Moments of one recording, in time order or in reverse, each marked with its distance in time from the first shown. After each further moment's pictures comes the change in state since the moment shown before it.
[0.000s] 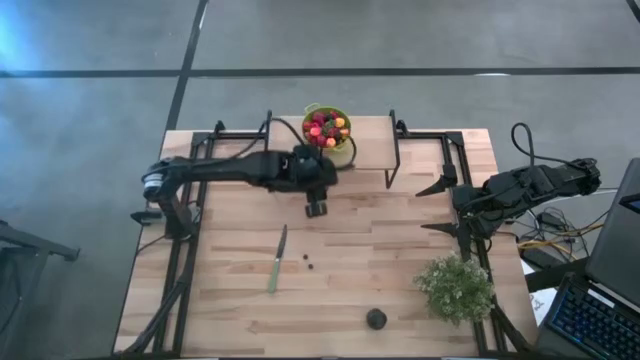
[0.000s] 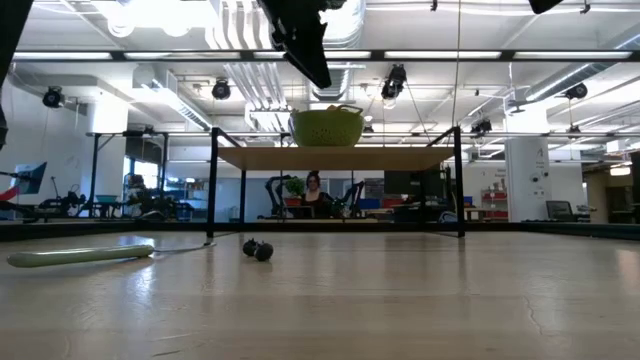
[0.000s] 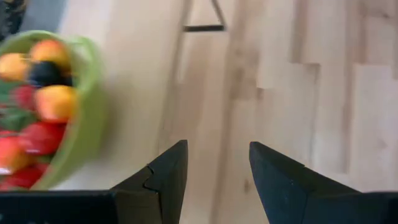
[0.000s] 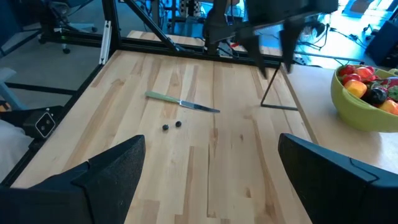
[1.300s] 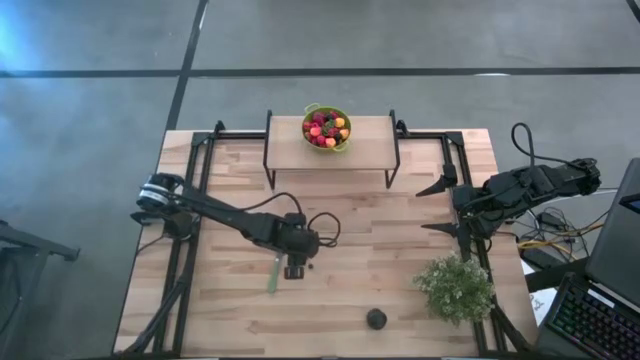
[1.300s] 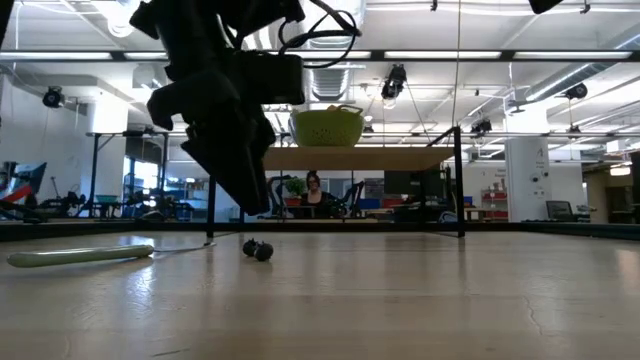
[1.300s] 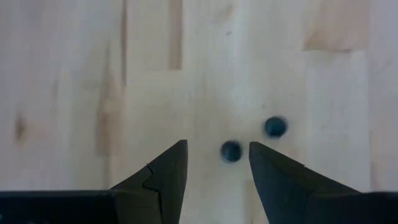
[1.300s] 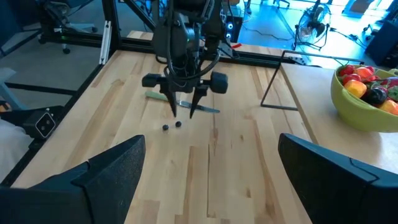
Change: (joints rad) left arm -0.280 0.000 -0.614 0.423 0.217 -0.254; right arm 0.000 0.000 0.000 0.000 0.000 0.000
